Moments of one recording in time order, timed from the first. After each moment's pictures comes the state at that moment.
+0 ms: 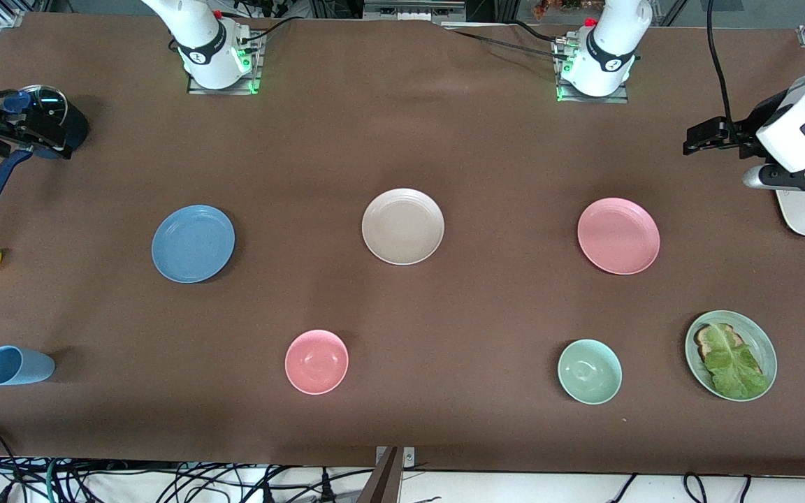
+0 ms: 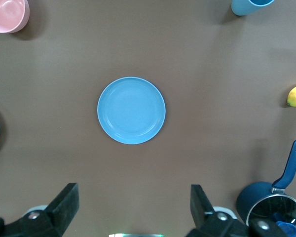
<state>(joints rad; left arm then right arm) 0.07 0.02 -0.08 -1.63 -0.05 1.37 0.01 0.02 -0.04 -0.04 -1.64 -0.01 1.54 -0.02</state>
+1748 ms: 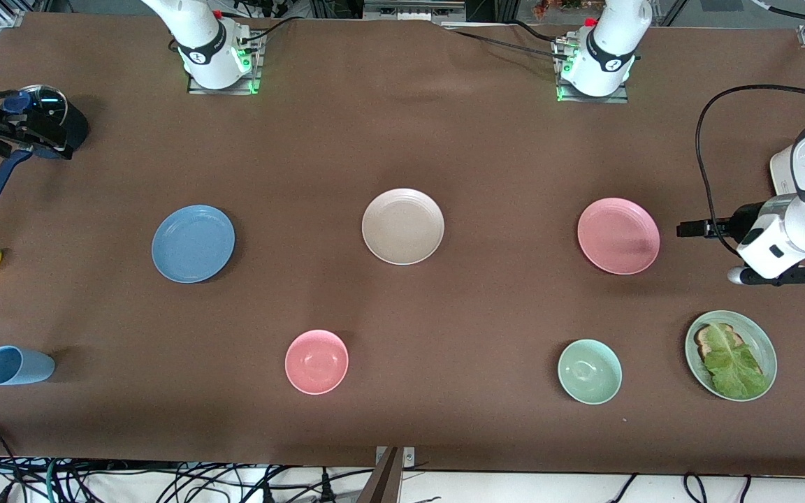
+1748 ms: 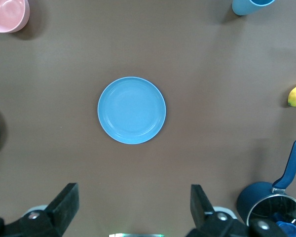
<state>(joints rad) 0.20 0.31 -0.08 -1.71 -0.03 1.71 0.07 0.02 -0.04 -0.04 -1.64 -0.01 1.54 -0.02</state>
